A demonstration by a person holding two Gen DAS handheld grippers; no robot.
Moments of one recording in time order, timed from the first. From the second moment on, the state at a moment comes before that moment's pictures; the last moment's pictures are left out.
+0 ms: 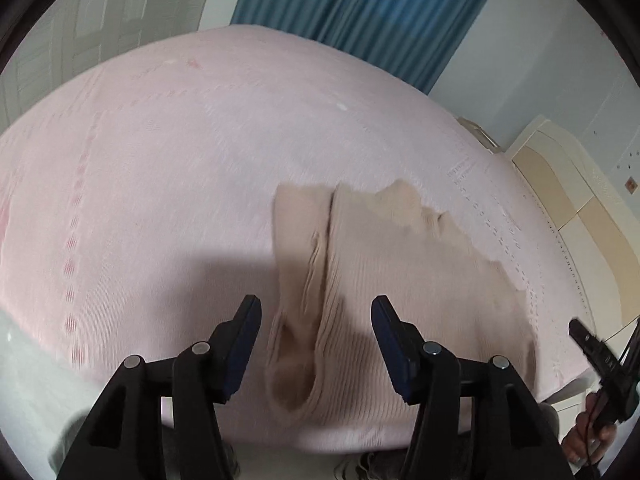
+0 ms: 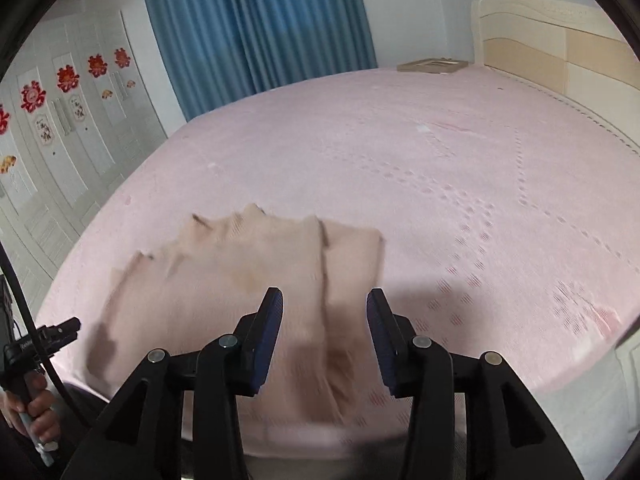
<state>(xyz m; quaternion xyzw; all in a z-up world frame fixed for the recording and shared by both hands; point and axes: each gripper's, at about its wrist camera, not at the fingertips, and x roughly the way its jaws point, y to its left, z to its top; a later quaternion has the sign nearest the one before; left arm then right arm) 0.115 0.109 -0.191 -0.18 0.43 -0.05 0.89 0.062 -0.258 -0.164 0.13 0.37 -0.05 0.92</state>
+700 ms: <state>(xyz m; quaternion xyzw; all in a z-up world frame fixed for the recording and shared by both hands) 0.224 0.068 -0.211 -0.11 0.41 -0.09 0.90 0.201 -0.244 -0.227 0.12 0.42 -0.09 0.89</state>
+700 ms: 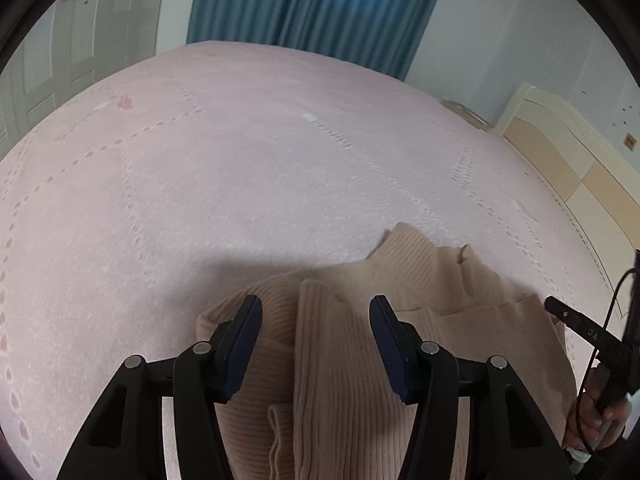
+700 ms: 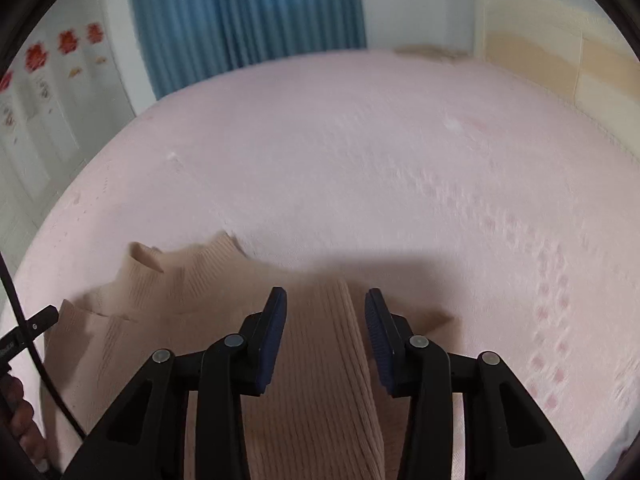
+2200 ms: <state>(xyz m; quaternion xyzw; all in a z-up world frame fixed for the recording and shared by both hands) 0.231 0.099 -0.221 -0.21 0.43 -0.05 0.88 0.181 -0.223 -0.210 0.08 0.40 -0.10 0.91</state>
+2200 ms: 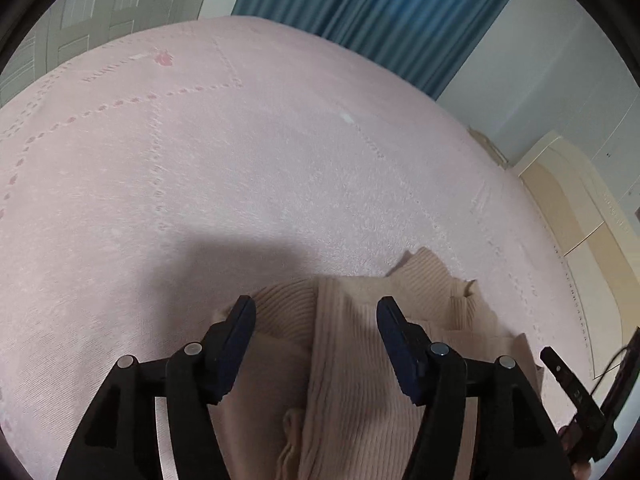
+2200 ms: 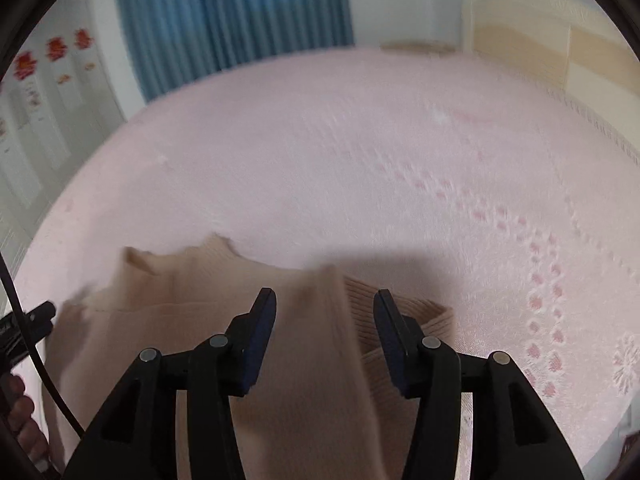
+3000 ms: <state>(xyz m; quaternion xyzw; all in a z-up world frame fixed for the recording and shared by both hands) 0.204 0.158 -0.218 -0.25 0.42 -0.10 0.86 0.185 -0.092 -0.247 -0.05 0.47 -0.08 0.88</state>
